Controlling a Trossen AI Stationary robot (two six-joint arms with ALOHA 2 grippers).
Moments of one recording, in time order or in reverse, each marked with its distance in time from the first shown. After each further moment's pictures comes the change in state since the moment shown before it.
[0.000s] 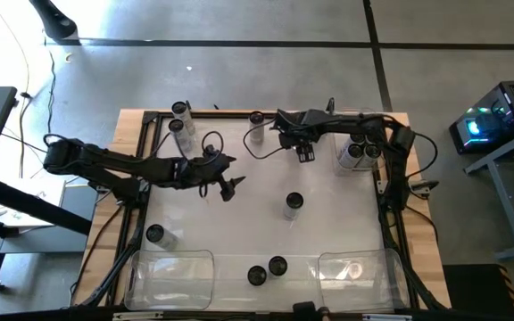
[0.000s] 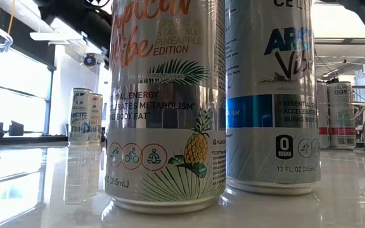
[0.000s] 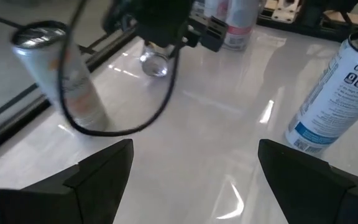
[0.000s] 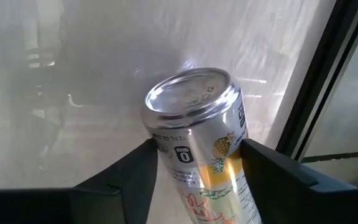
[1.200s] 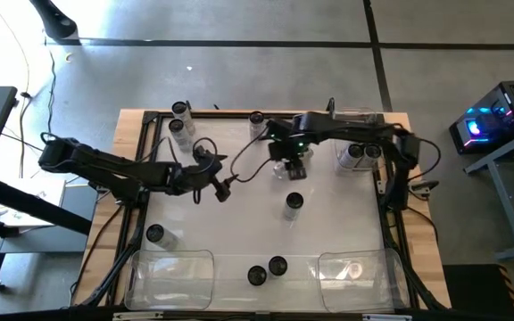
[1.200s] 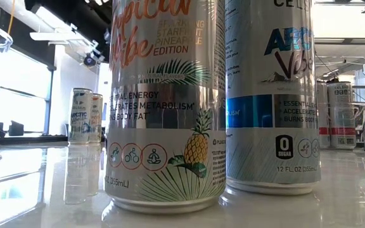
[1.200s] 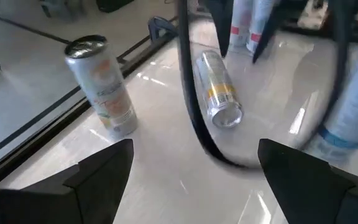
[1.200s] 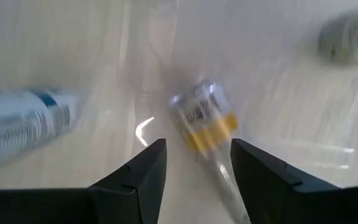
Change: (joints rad) left arm -0.098 -0.038 0.002 -0.091 -0.198 -0.040; right arm 0.158 -0.102 0.196 -0.246 -0.392 0.221
